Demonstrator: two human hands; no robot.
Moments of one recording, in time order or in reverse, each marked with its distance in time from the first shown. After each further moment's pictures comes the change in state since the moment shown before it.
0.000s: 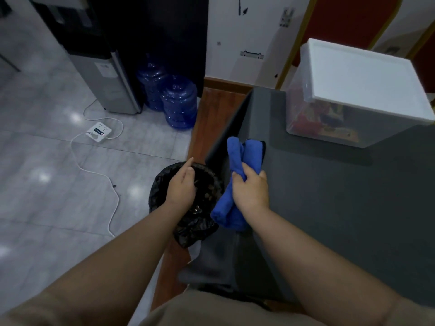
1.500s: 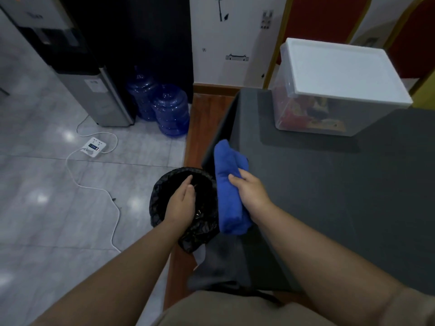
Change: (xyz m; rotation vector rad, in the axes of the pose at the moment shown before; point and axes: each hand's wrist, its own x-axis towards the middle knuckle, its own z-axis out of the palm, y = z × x) left_hand -0.025 -0.013 -0.003 0.182 -0.082 -0.019; right_hand -0.009 0.006 -0.013 0.511 -0.241 0.169
